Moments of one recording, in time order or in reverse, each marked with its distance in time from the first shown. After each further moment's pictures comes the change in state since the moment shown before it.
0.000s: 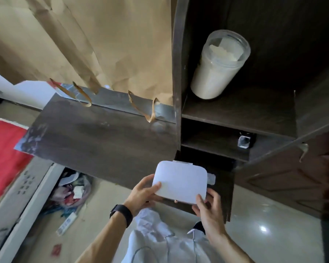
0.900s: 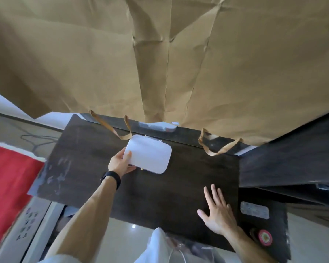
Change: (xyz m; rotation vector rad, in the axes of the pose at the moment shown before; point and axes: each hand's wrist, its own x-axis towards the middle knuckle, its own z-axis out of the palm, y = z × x) left_hand 0.194 0.134 -0.361 -0.152 0.338 0.165; right_hand 0.101 -0.036 0.248 -1.491 -0.180 -0.158
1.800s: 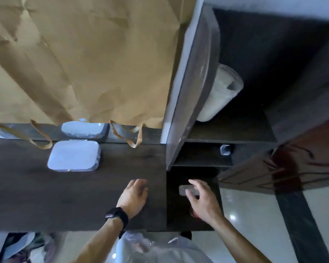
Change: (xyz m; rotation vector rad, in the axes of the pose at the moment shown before) left_hand -0.193 -0.106 0.231 0.865 -0.300 0.546; right_hand -0.103 0.182 -0.035 0.675 0.437 0.048
